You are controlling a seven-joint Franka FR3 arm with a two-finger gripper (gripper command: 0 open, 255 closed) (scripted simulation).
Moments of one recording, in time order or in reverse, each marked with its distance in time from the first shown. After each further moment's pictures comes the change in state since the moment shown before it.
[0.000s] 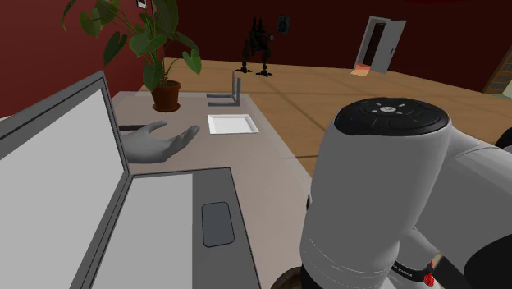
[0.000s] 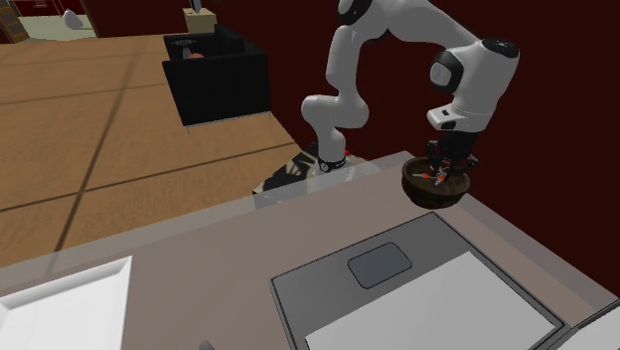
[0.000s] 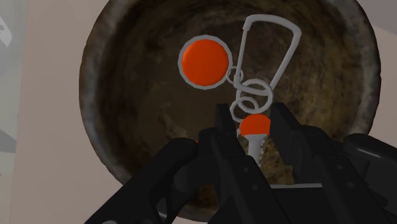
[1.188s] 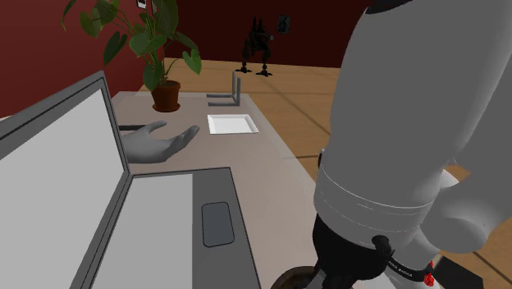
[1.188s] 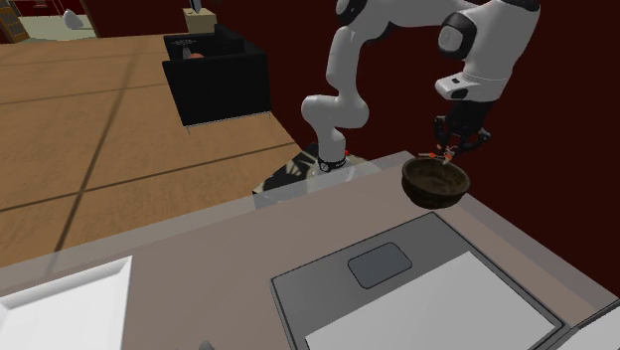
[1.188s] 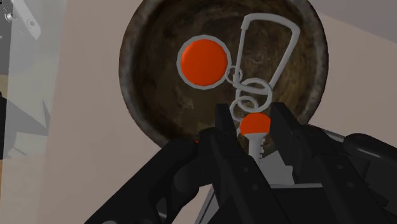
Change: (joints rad) arm 0.005 -0.036 -0.091 0.146 -0.041 -0.190 0.008
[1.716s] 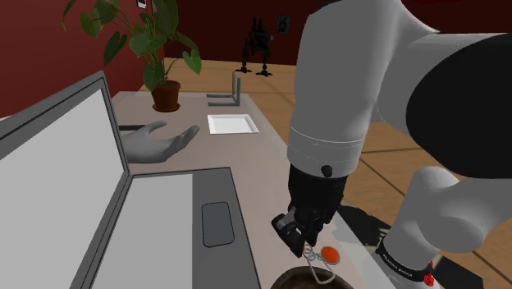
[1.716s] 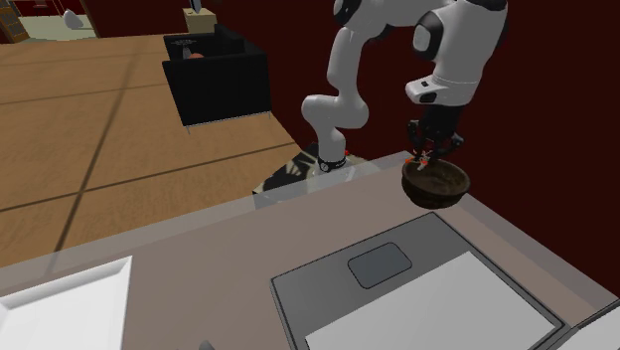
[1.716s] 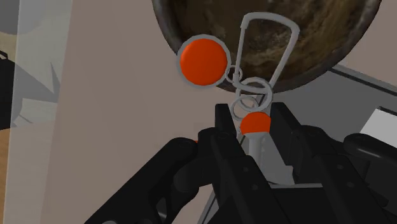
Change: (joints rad) arm -0.041 -0.005 -0.127 -0.051 -0.066 -0.001 -0.154
